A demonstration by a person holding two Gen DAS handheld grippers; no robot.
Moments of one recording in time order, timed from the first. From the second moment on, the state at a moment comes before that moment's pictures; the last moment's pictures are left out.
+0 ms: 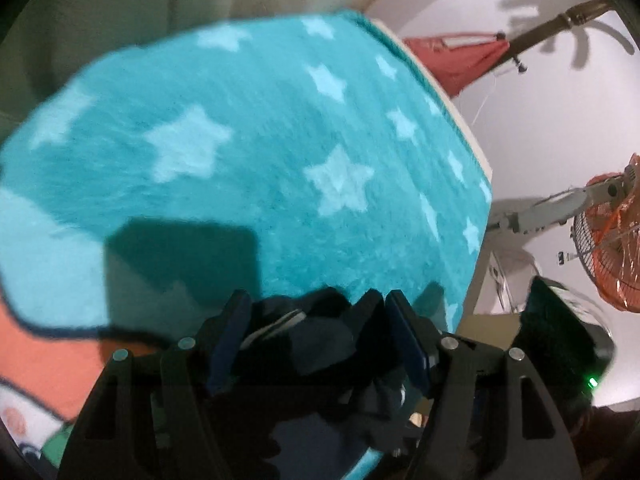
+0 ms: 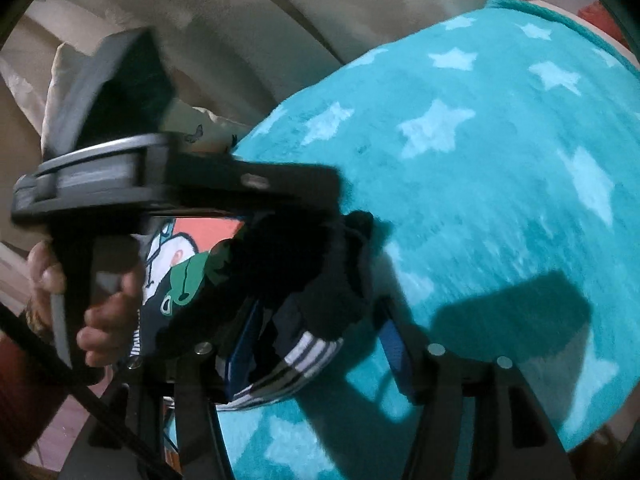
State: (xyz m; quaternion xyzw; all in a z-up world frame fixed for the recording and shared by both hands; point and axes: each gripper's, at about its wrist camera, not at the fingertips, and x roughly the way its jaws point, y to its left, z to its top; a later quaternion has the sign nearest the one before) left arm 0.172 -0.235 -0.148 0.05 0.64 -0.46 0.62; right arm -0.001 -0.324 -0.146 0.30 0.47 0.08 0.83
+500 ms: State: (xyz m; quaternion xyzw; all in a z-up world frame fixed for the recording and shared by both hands) left arm 0.161 -0.209 -0.120 0.01 0.60 -0.44 0.67; right arm 0.013 -0.309 -0.116 0.27 0.46 0.11 0.84
